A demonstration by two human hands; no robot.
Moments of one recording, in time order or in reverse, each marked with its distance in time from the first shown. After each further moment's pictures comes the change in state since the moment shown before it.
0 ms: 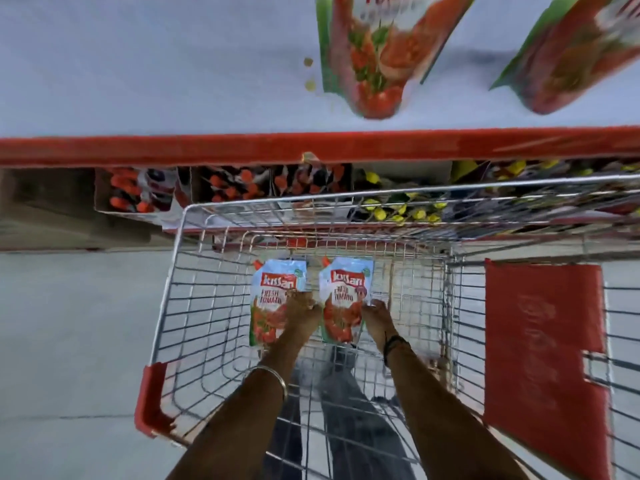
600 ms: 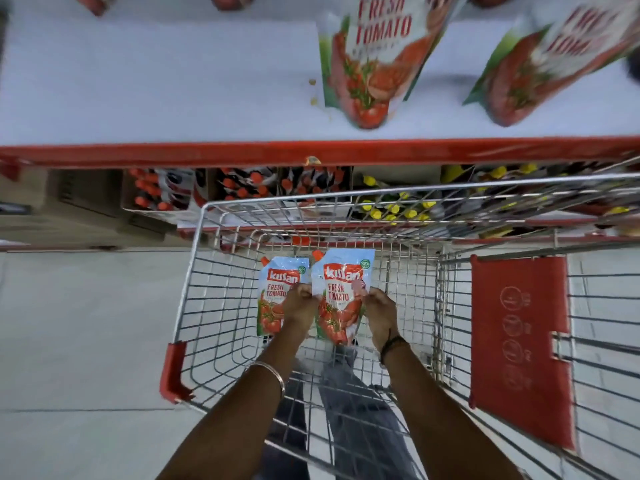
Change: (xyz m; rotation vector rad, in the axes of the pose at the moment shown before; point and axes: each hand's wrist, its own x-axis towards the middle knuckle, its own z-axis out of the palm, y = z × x) left_hand -0.034 0.015 -0.012 -0.310 0.167 -0.052; right_hand -0.078 -0.026 0.001 0.267 0.104 -0.271
